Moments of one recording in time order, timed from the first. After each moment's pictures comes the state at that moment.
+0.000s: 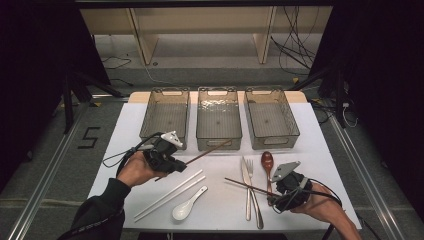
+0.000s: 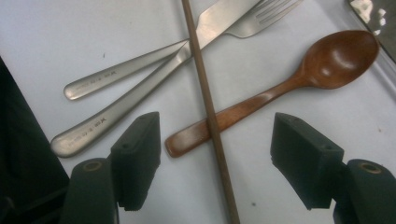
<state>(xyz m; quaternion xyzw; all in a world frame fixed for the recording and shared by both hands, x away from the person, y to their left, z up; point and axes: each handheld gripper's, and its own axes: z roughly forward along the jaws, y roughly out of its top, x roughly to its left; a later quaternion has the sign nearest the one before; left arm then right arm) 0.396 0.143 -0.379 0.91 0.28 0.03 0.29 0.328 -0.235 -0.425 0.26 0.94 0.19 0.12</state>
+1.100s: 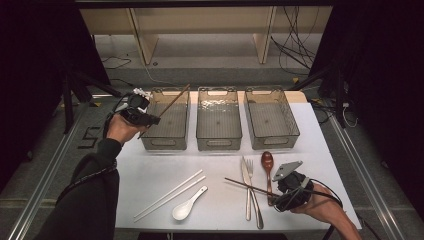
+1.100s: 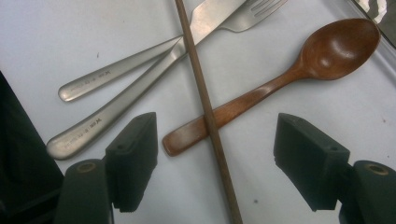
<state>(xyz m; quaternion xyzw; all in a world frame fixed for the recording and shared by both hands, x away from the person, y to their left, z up) 0.506 0.215 -0.357 0.83 0.44 0.14 0.30 0.329 -0.239 -0.429 0.28 0.93 0.20 0.12</state>
